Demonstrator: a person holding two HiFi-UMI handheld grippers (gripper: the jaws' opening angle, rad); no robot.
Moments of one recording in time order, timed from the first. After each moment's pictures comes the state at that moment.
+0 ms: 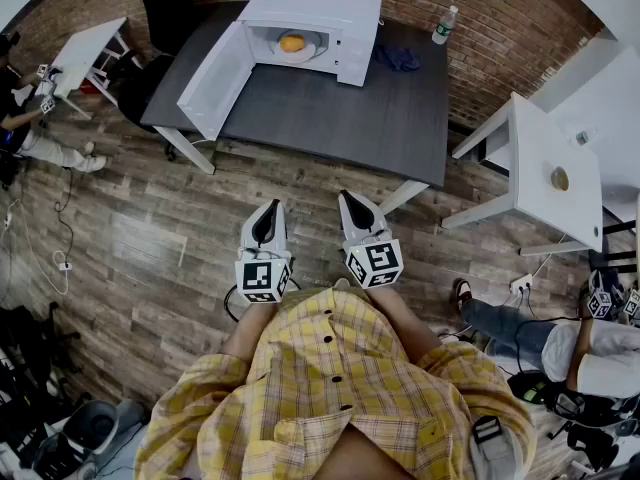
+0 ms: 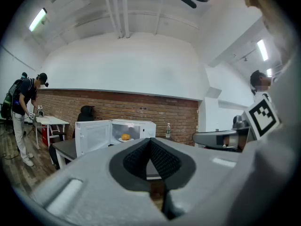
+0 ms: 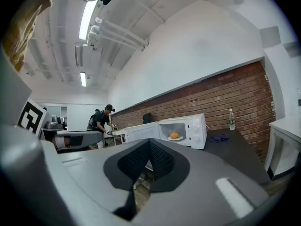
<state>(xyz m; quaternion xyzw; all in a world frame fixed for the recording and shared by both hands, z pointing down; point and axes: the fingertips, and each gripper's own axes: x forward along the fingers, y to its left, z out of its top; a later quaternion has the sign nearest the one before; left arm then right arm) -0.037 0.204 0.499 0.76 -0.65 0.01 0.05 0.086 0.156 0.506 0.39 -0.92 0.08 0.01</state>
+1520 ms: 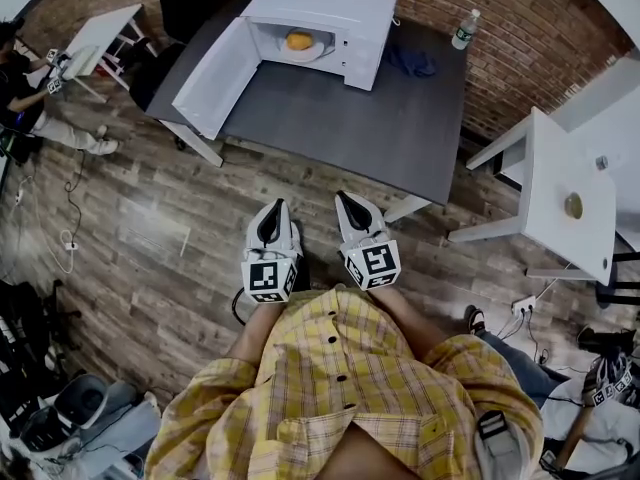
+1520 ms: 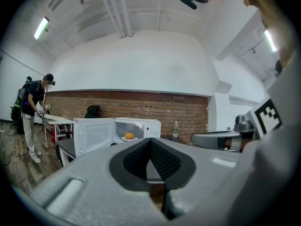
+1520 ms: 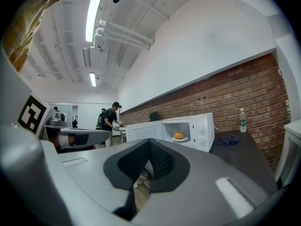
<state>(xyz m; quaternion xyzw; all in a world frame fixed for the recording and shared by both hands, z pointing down) 0.000 0.152 0.517 0.72 -0.69 0.01 0.06 0.103 0.104 0.523 0.34 -0.94 0.06 0.01</state>
